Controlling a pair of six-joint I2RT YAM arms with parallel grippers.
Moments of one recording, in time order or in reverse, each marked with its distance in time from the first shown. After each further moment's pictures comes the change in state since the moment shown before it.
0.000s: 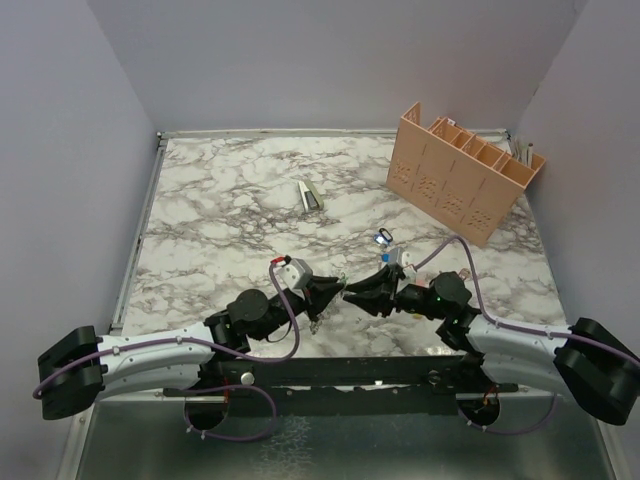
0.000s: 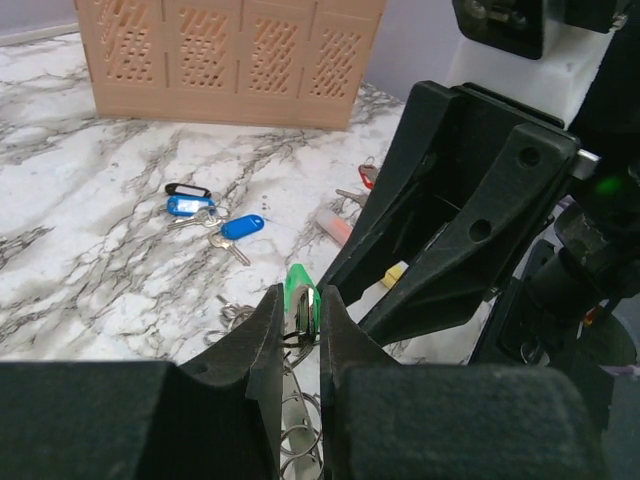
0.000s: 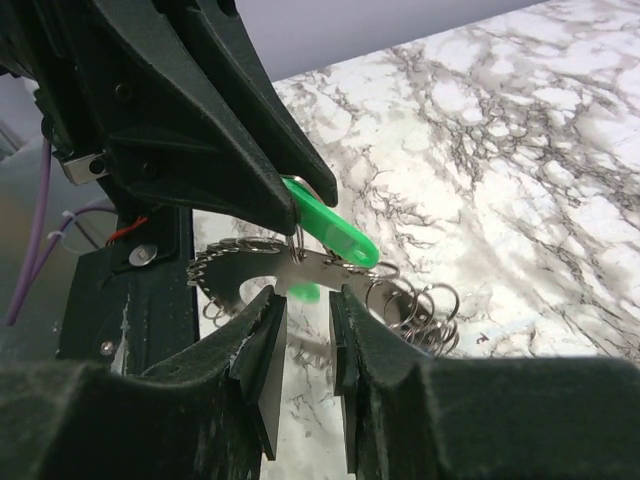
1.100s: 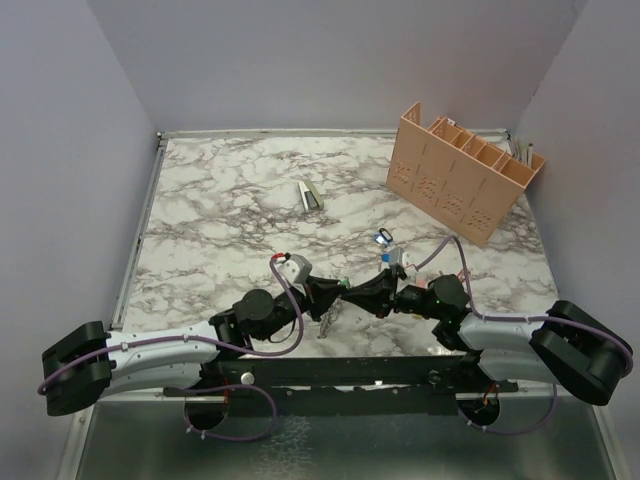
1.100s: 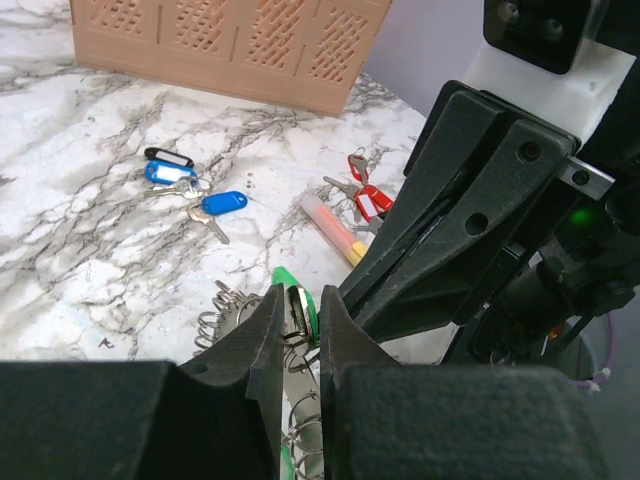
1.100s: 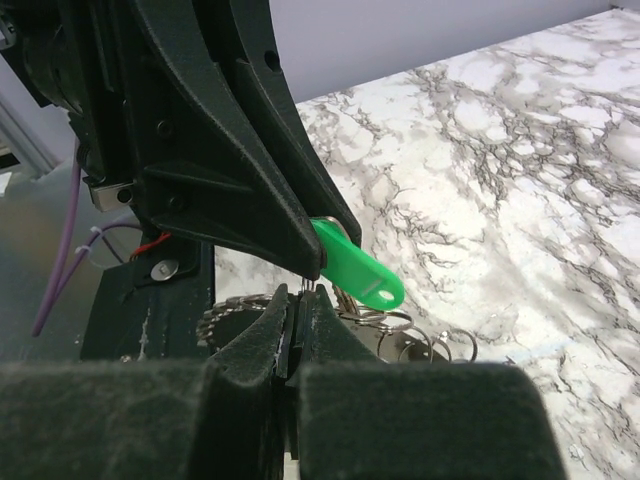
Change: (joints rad) left arm 0.008 0.056 -0.002 0.019 -0.007 -0.120; right arm 0.000 0.170 -0.026 0.266 -0.050 0.077
